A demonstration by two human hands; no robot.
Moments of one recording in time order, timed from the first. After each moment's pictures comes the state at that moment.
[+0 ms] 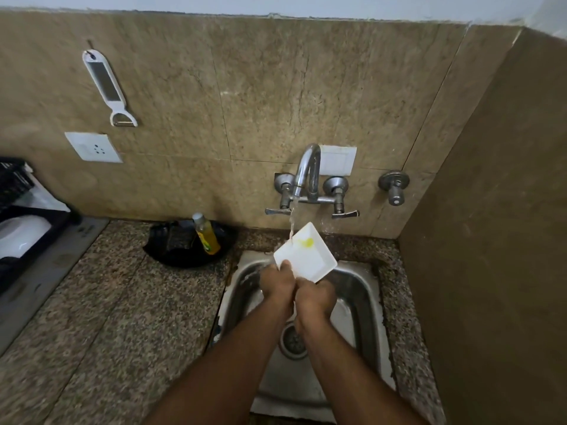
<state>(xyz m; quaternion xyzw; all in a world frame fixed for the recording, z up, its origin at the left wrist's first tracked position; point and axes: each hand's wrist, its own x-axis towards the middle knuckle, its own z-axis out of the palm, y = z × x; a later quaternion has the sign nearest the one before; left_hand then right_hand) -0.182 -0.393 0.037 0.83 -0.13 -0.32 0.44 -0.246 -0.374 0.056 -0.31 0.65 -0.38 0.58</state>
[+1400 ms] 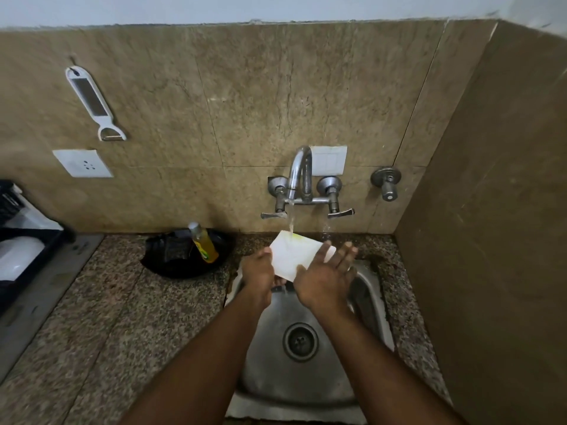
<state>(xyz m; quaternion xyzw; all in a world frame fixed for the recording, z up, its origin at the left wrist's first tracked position) -0.140 -0.394 0.055 0.68 -0.06 -0.43 0.59 -0.264 -0.407 0.083 -0.73 0.66 -0.04 0.18</state>
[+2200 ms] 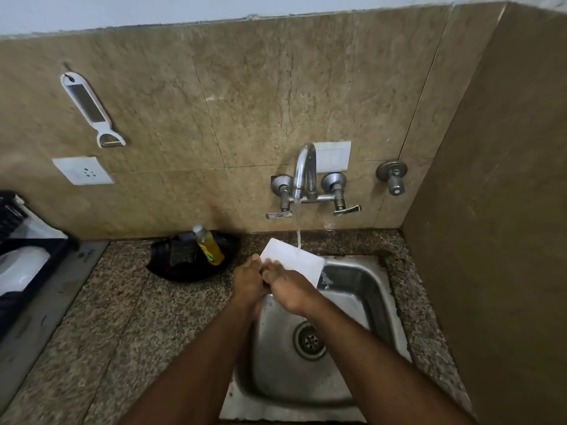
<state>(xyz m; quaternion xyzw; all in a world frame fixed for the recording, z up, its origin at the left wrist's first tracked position) -0.103 -0.366 0.049 0.66 -0.09 -0.44 0.60 -0.211 -0.399 0.072 -0.88 0.34 0.06 0.33</state>
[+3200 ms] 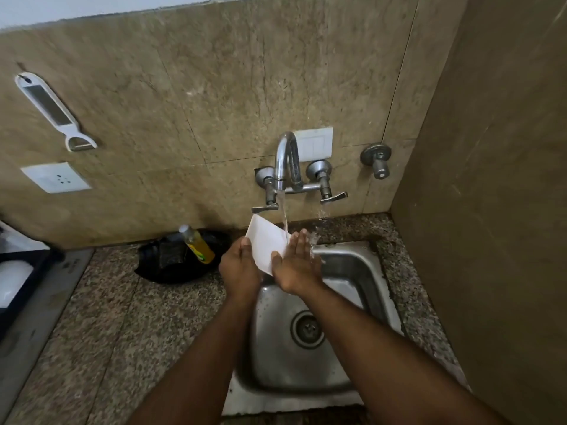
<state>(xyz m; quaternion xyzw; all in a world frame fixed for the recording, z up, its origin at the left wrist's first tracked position) -0.112 -0.364 0.057 0.72 -0.30 -0.21 0.59 -0.216 -0.424 0.051 -0.75 0.58 0.00 0.32</state>
